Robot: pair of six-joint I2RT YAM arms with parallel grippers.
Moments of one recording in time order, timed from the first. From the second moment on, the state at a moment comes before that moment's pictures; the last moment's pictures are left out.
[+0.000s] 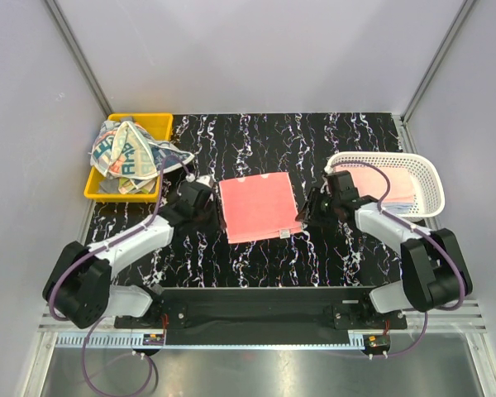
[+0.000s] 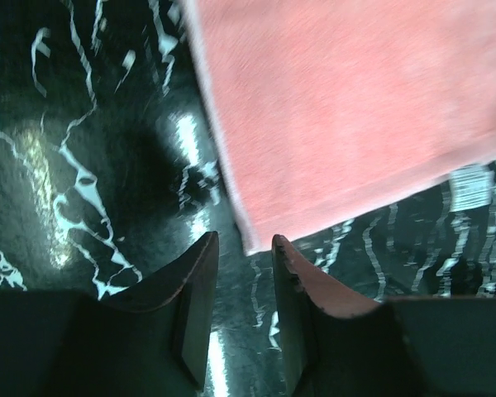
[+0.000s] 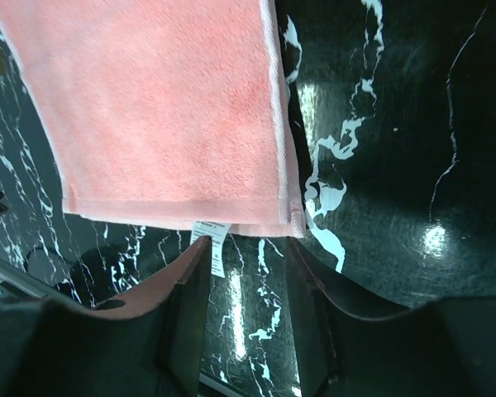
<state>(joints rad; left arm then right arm) -0.57 1.31 0.71 -0.29 0.00 -0.63 0.33 1.43 0.74 -0.23 -0.30 0.58</state>
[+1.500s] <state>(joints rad) -0.56 1.30 0.91 -0.58 -0.03 -0.66 0.63 1.31 0.73 -0.35 -0.01 0.73</state>
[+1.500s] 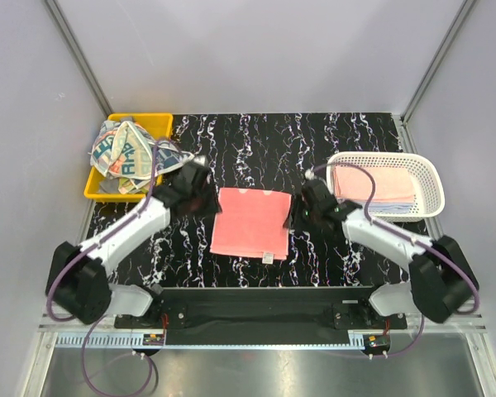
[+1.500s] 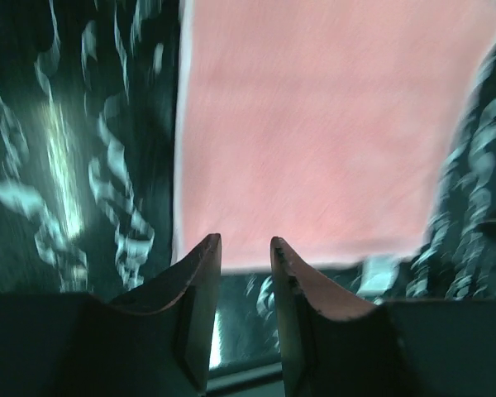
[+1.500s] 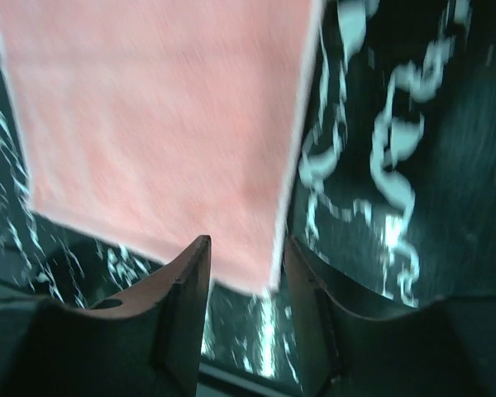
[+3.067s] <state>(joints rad) -0.37 1.98 1.36 -0.46 -0.12 -0.49 0.45 2.03 1.39 -0.37 0.09 0.49</state>
